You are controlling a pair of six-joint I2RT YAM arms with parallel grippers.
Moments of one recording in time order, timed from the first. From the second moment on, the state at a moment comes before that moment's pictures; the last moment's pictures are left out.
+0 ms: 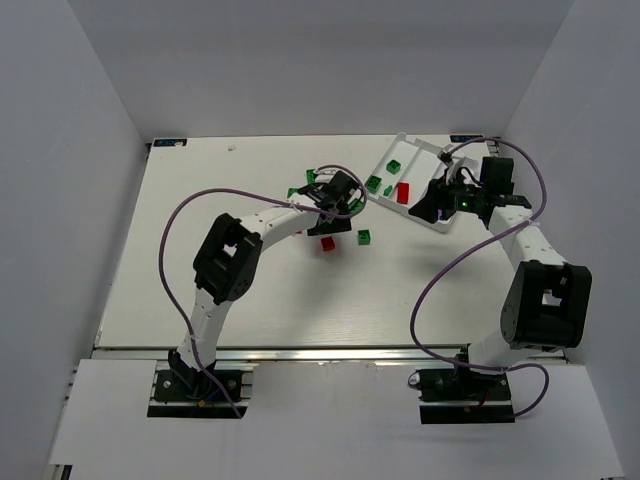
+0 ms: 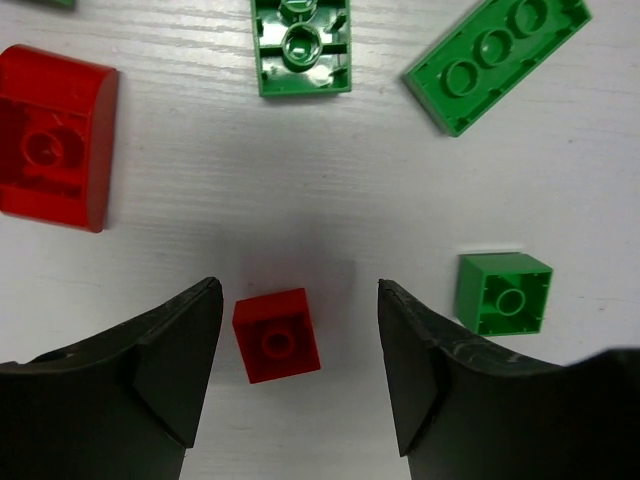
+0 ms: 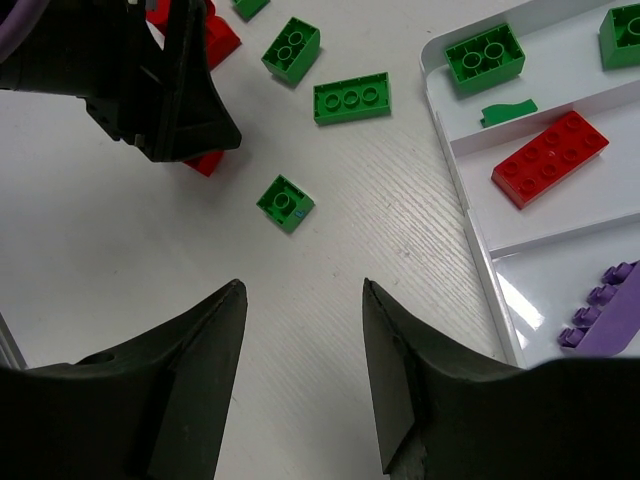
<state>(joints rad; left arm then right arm) -0.72 2.17 1.74 -0.63 -0.33 -0.74 -0.05 1.53 1.11 -0.32 -0.91 -0.32</state>
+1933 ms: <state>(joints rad) -0.75 2.13 1.71 -0.29 -0.04 -0.73 -0.06 1.50 1.11 -0.29 -0.91 -0.26</state>
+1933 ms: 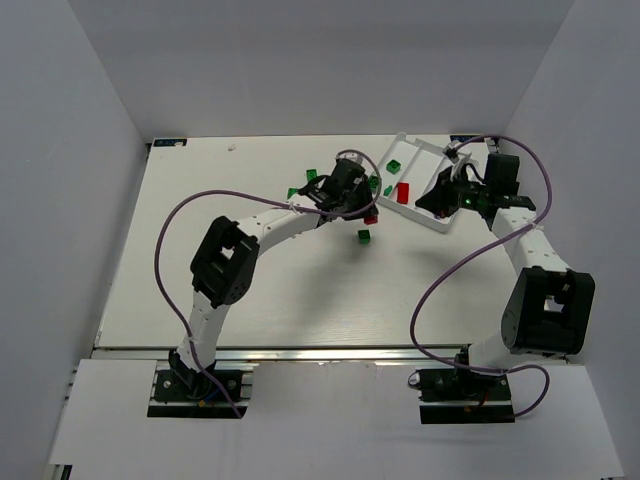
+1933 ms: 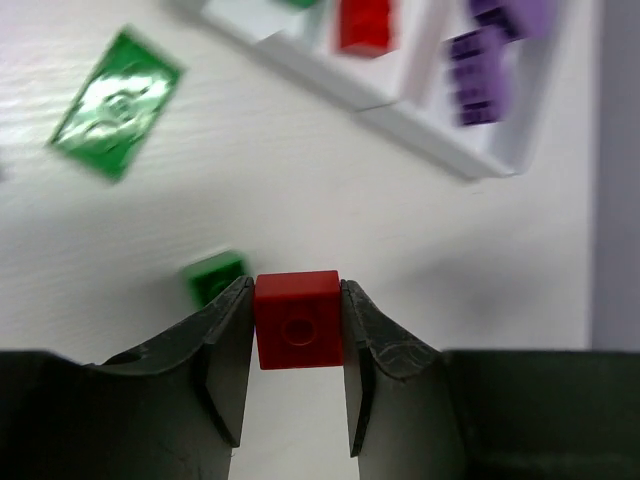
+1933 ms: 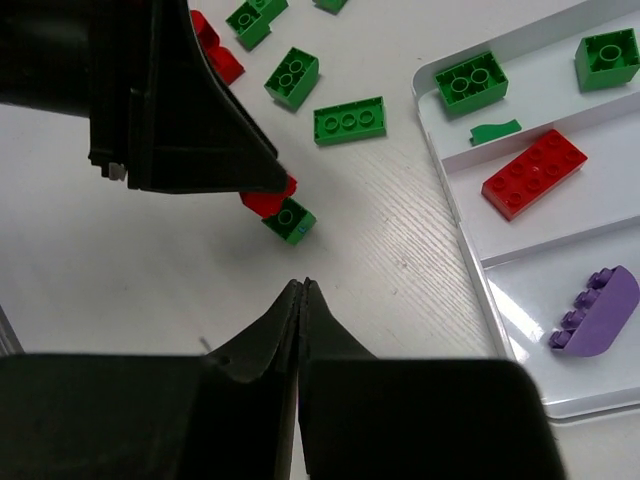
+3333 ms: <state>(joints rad) -0.76 2.71 2.32 0.24 0.00 -0.89 -0.15 1.48 1.12 -0.29 -0.94 -0.22</state>
